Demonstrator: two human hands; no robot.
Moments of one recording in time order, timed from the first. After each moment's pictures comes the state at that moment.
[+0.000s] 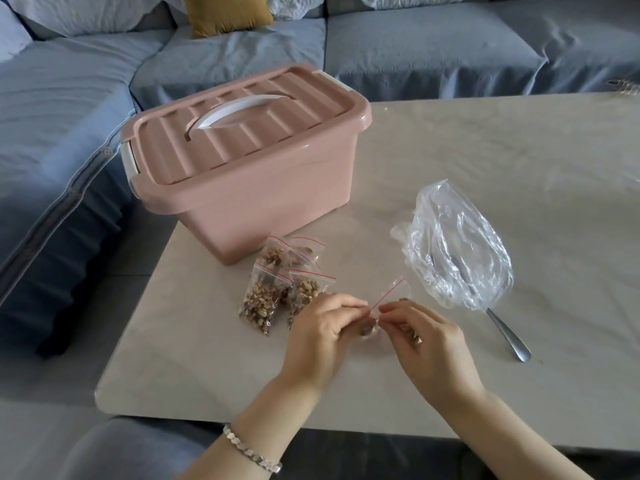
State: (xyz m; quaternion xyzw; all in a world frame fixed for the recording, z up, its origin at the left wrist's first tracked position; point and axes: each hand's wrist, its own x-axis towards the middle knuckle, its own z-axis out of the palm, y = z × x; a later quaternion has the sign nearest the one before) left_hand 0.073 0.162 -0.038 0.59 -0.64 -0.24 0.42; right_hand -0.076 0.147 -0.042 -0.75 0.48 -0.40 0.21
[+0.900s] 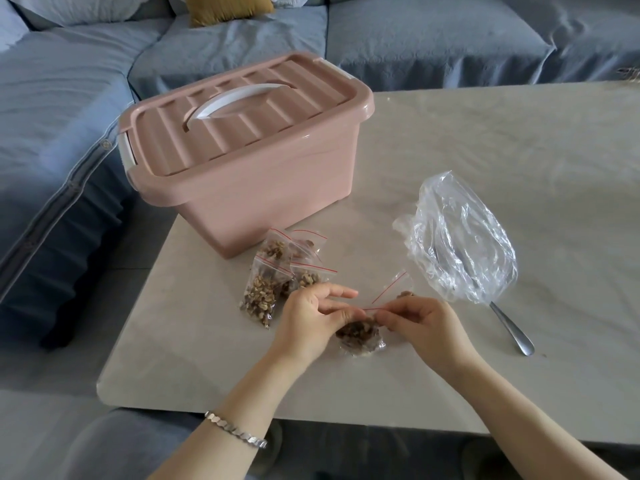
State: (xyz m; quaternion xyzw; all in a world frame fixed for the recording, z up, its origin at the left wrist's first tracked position) left_hand 0.089 0.152 -0.030 0.62 -0.51 -0.43 0.41; right_hand -0.077 0.130 -0.032 -0.59 0.54 -0.30 0.52
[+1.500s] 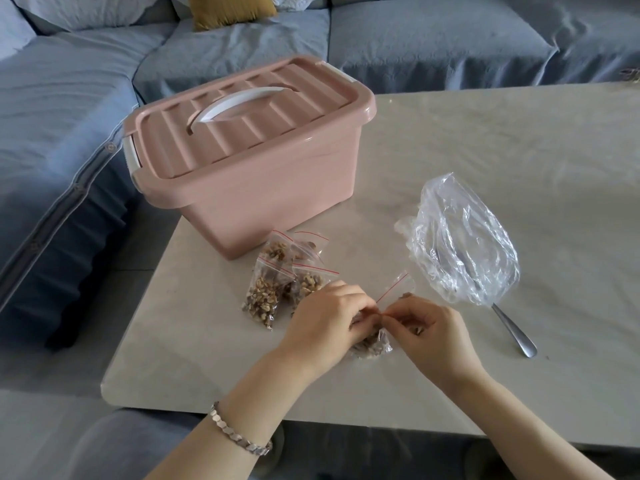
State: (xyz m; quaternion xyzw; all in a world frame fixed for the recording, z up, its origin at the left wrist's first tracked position) left_hand 0.084 0.148 -0.021 0.55 -0.78 -0.17 0.26; right_hand -0.078 0.139 -0.038 -0.68 0.51 -0.36 0.37
